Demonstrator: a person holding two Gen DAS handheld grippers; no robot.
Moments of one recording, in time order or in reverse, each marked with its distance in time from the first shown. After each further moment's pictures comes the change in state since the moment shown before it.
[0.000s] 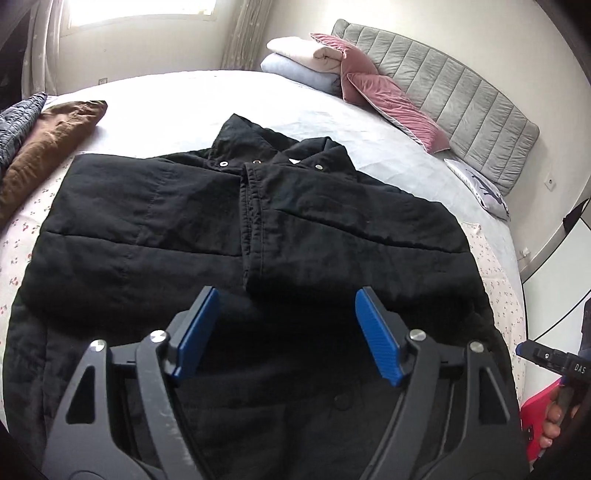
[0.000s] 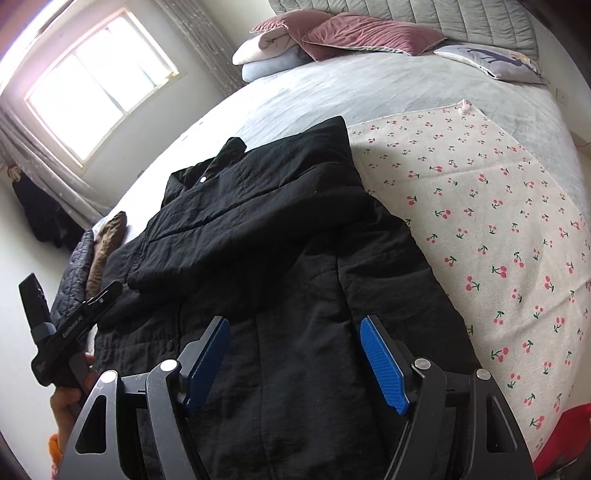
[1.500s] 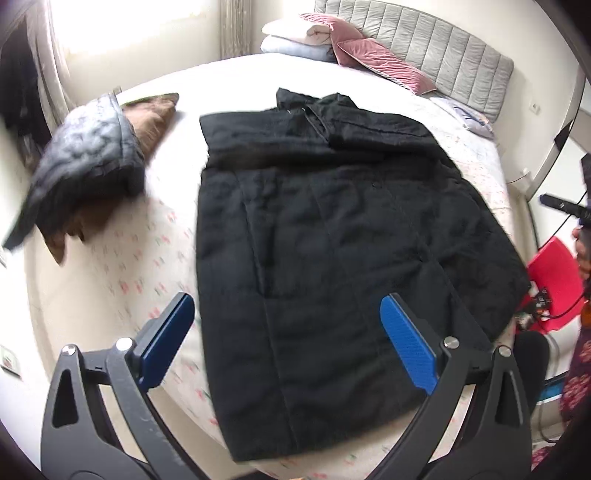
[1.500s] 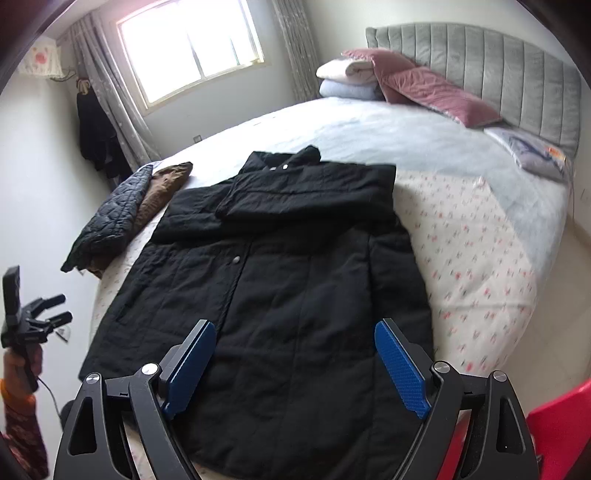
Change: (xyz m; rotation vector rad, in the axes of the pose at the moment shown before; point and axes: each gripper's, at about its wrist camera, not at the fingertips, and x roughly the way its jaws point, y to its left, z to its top) left arm -0.270 0.079 -0.149 0.171 0.125 0.082; right arm -0.149 0.054 -0.108 -0.355 -0.045 0.047
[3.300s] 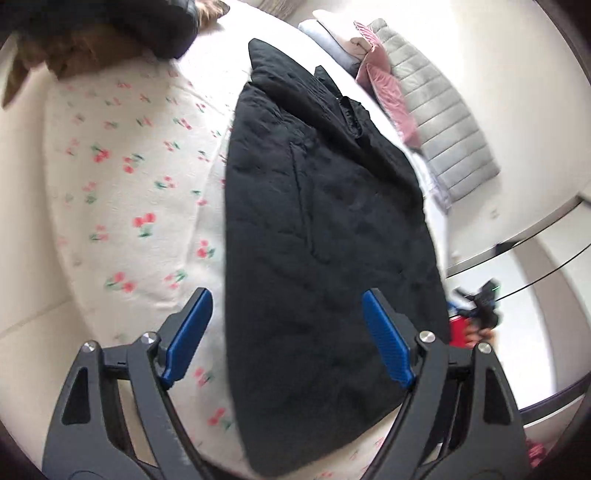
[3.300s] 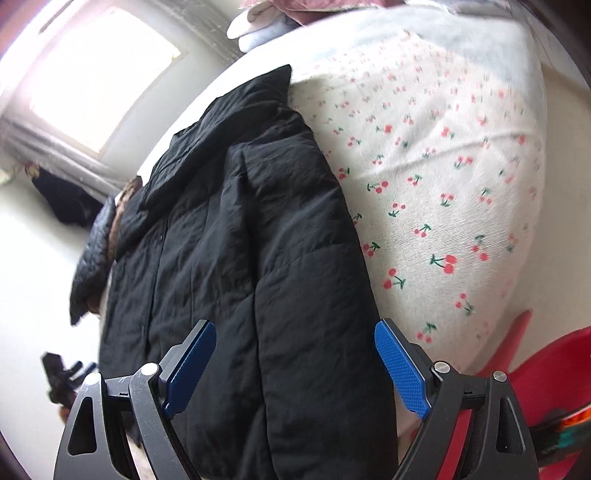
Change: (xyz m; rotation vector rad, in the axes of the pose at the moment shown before) left arm 0.072 0.127 -0.054 -0.457 0.064 -0.417; right arm 0.083 -0.174 -0.071 0.447 0.173 0.123
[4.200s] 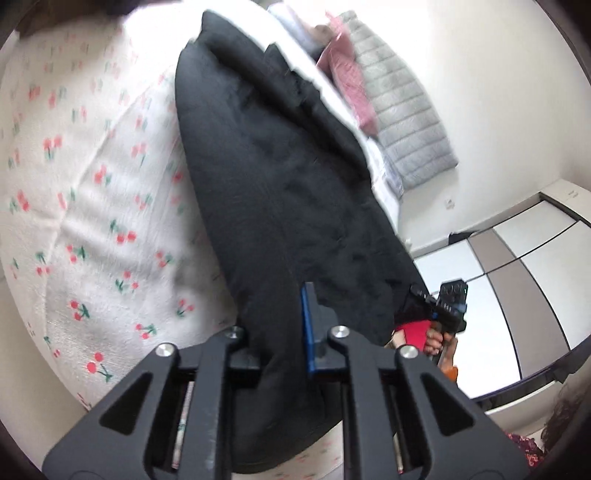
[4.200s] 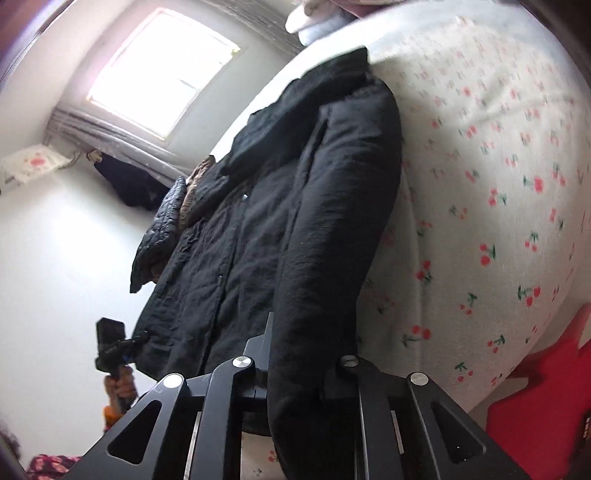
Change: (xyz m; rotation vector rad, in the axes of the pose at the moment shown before) left arm 0.004 -0.051 -0.037 0.018 0.007 -0.186; right arm -0.026 0.064 -0.066 -0.153 -0.046 0.256
